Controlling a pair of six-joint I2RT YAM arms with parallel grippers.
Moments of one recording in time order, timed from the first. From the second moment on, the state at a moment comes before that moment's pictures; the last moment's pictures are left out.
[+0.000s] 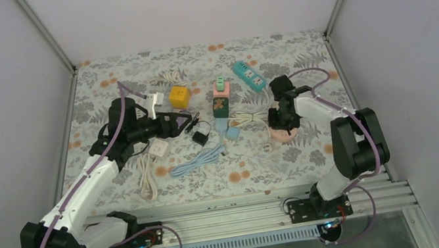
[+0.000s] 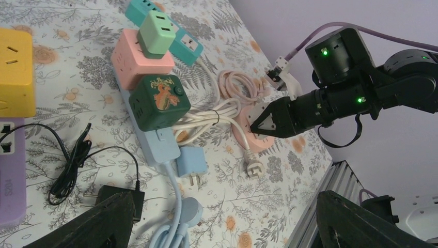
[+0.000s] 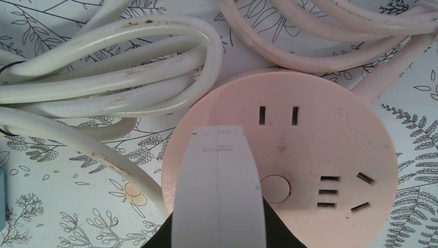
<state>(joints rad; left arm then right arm) -0.37 1.09 0.80 -0.22 0.63 -0.43 0.24 1.58 0.96 -0.73 0.01 0.41</state>
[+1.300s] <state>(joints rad) -0.37 1.15 0.82 -0.21 0.64 -0.45 0.24 1.48 0.93 -0.67 0.04 0.41</state>
